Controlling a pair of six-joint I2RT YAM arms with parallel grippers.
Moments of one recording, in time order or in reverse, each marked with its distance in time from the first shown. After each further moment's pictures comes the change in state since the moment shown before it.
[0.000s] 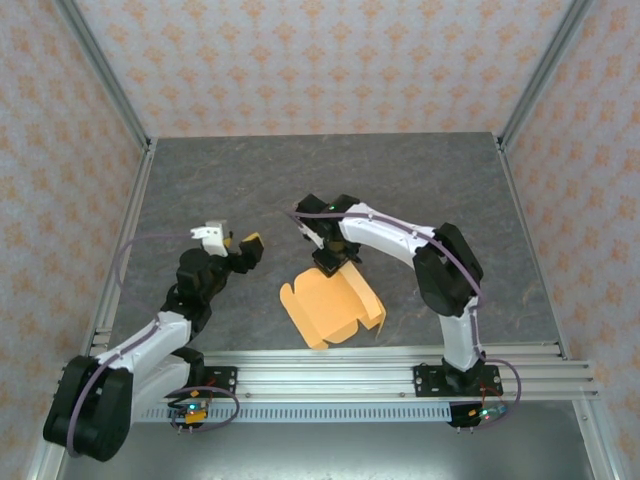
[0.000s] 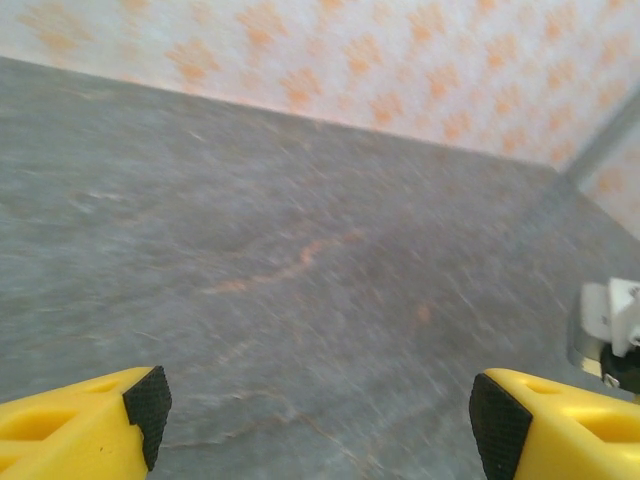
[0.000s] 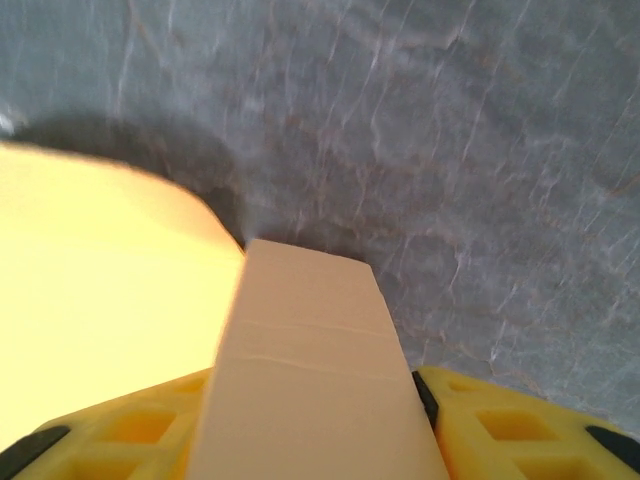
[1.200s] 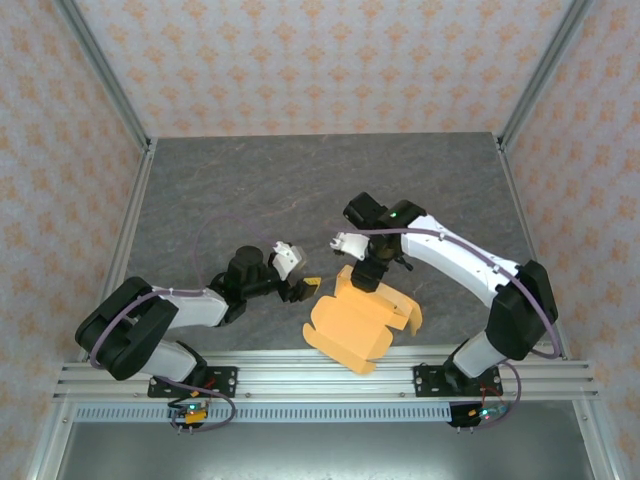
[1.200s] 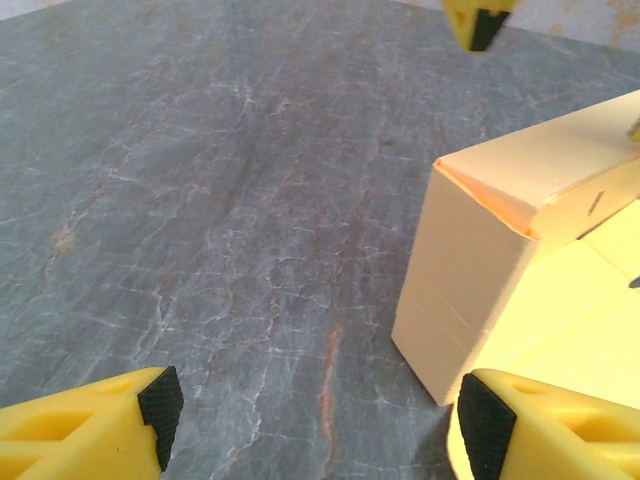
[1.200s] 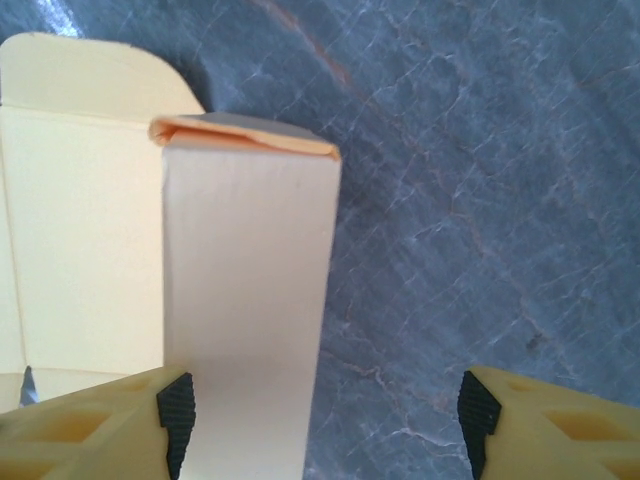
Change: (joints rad) left arm -0.309 0.428 0.114 0.161 0.310 0.437; right arm -0.097 -0.427 -0.270 -0.056 -0.113 -0.438
